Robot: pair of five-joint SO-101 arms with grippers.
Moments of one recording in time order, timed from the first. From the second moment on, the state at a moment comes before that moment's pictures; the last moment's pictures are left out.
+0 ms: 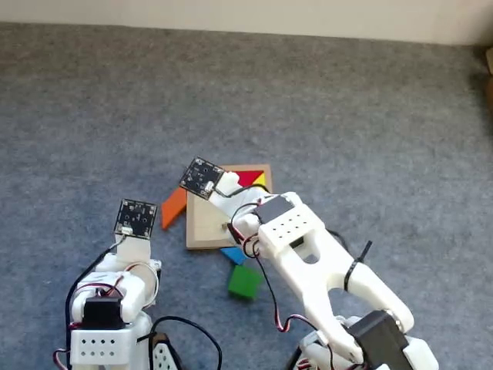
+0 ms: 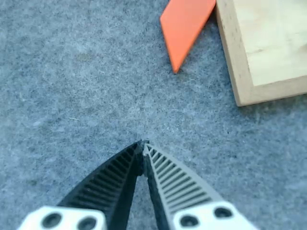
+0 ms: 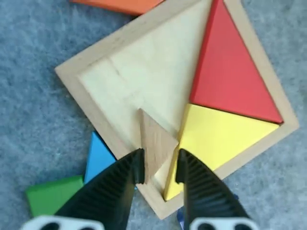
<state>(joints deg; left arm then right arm) -6.8 -102.5 96.0 75.6 -4.2 -39.3 -15.1 42.5 46.2 32.7</state>
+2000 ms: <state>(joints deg) -6.8 -102.5 96.0 75.6 -4.2 -49.8 -22.7 41.7 68.4 -31.7</state>
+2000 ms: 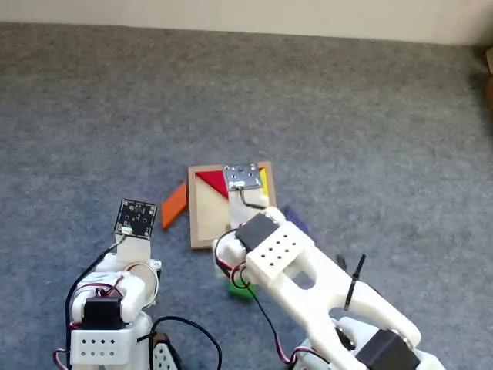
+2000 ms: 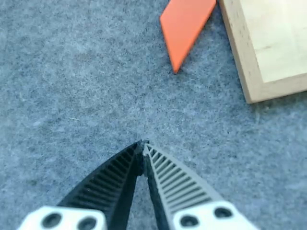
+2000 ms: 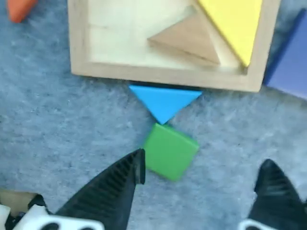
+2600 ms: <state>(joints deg) -6.8 -102.5 96.0 75.6 -4.2 -54.2 4.7 32.2 68.0 -38.2</state>
